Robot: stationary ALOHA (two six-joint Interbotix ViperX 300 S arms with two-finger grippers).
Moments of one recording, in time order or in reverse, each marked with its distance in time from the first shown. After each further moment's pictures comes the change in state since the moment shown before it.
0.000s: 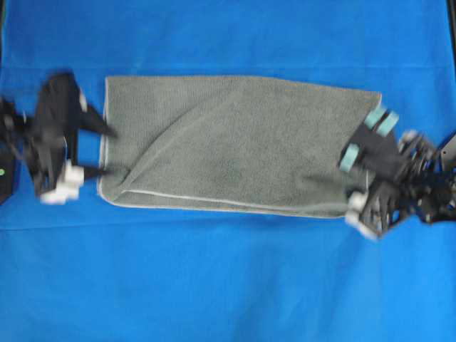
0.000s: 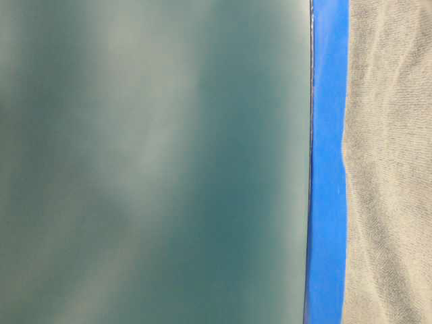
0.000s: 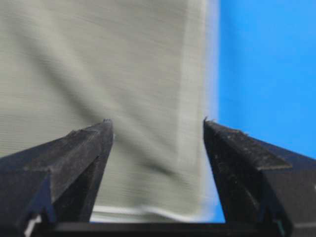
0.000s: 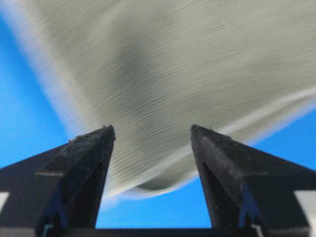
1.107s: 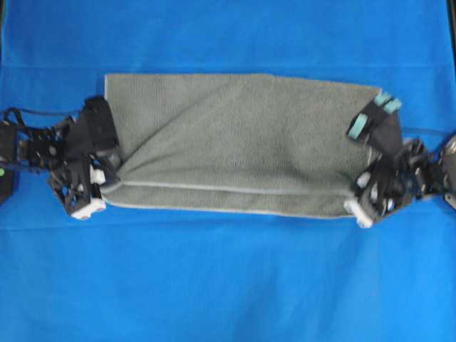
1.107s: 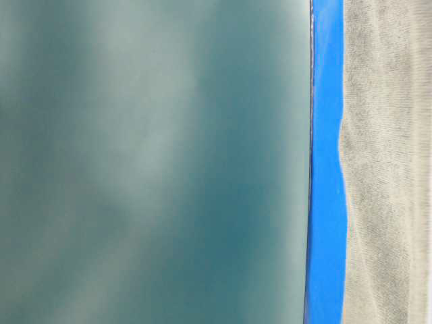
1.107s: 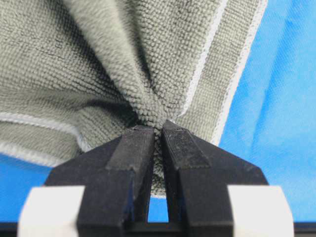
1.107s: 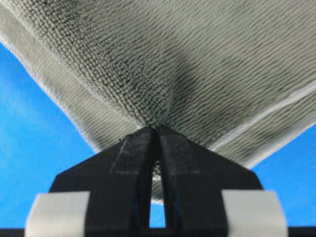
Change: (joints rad) left arm -0.135 0.348 0.100 -0.018 -0.155 -0.334; right arm -0.106 0.044 0.198 0.285 -0.489 -0.037
